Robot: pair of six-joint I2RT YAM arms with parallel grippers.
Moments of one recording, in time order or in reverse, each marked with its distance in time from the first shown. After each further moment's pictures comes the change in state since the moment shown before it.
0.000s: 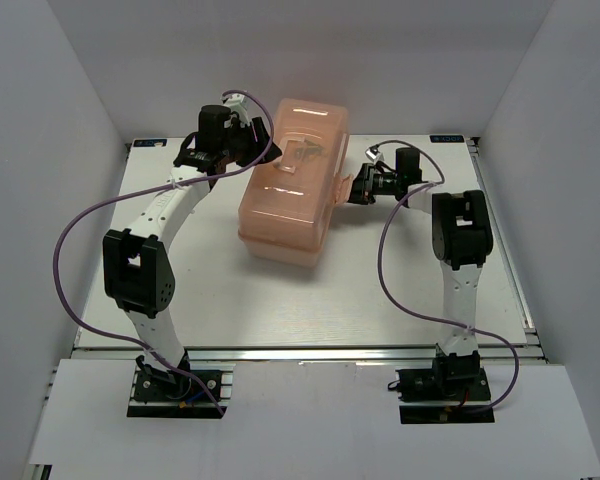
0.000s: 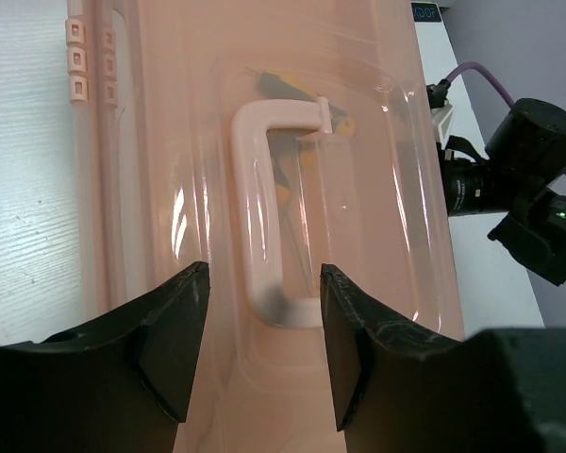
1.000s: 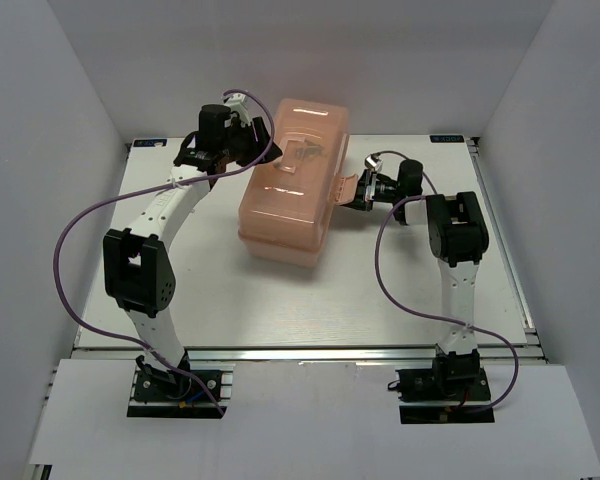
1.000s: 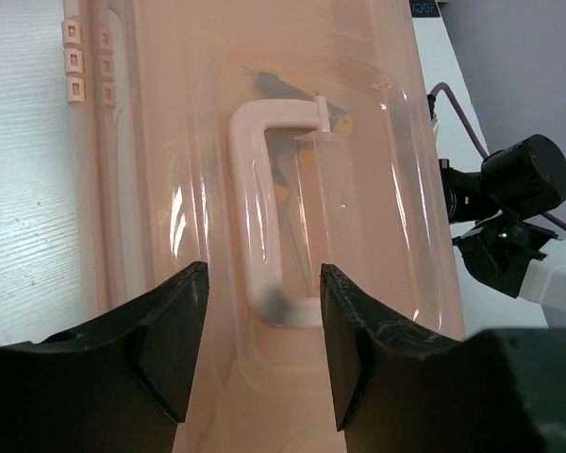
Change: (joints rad) left arm 0.000 0.005 0.009 -0.008 0.010 0.010; right arm -0.003 0.081 -0.157 0.707 -0.131 0.562
